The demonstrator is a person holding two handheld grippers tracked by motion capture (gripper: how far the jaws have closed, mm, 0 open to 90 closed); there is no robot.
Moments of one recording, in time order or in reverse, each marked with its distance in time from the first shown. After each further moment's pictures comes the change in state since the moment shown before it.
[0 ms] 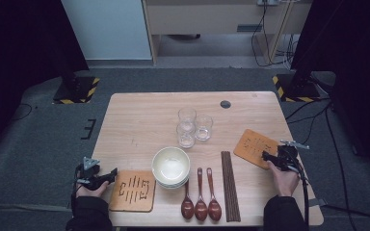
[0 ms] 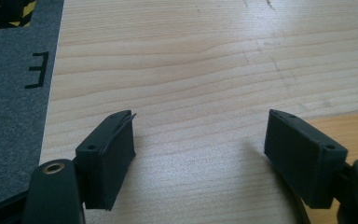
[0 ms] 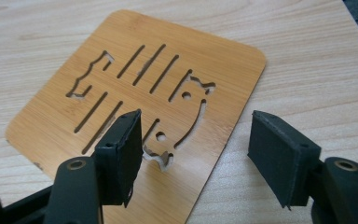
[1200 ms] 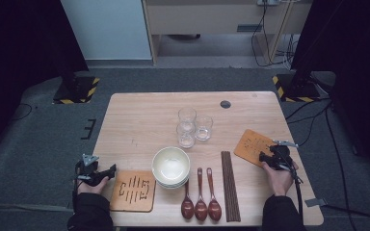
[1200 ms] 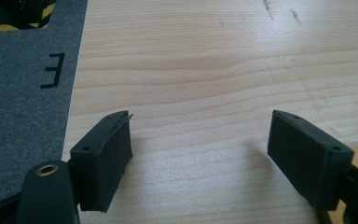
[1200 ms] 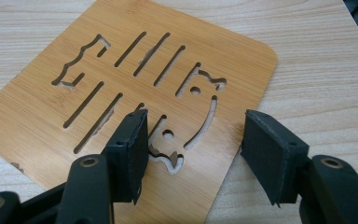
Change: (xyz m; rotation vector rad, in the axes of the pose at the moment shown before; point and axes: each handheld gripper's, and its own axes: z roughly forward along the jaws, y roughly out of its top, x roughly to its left) left arm 0.007 0.008 0.010 -0.004 0.059 -0.026; right arm 0.018 -0.002 0.009 0.015 -0.099 -0.089
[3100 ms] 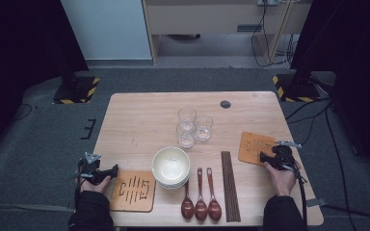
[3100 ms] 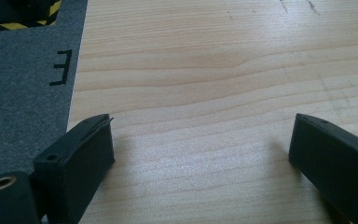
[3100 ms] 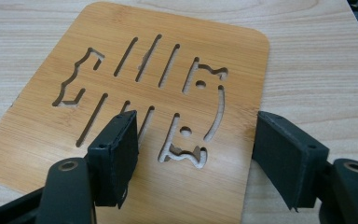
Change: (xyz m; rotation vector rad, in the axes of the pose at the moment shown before) left arm -0.003 0.003 0.008 0.023 0.028 0.026; right arm -0.011 -0.001 0.002 -0.017 0.055 -0.042
